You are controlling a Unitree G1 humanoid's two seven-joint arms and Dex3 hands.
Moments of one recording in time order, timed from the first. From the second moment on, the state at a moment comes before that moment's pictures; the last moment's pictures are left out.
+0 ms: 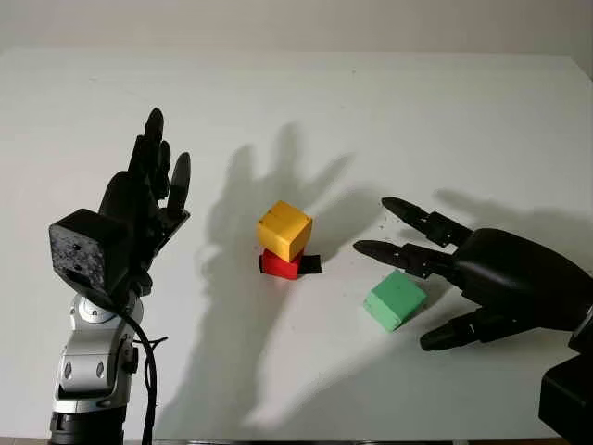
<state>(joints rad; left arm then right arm) -0.21 0.22 0.17 -0.21 -0.06 0.22 -0.08 -0.02 -0.86 -0.09 -0.11 -0.34 -0.66 0.51</state>
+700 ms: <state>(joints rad) -0.21 0.22 0.17 -0.21 -0.06 0.21 -0.08 -0.08 -0.85 -0.04 0.04 -0.38 -0.72 0.41</state>
